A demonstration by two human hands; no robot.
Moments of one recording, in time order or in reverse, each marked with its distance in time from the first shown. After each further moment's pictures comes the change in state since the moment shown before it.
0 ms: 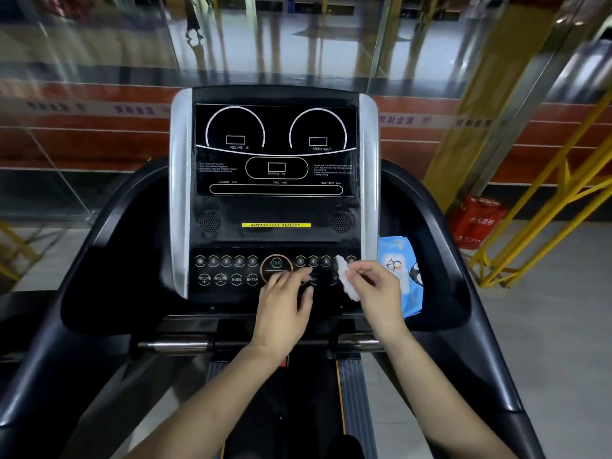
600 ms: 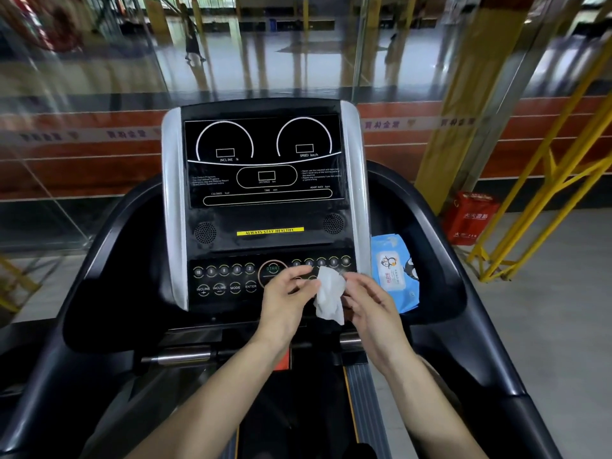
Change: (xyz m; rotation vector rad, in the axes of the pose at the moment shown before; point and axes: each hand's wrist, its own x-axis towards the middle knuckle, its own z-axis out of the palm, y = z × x) left_hand 0.007 0.042 -0.026 -0.912 -0.094 -0.459; right_hand -0.056 -0.021 -0.002 0.473 -0.114 0.233
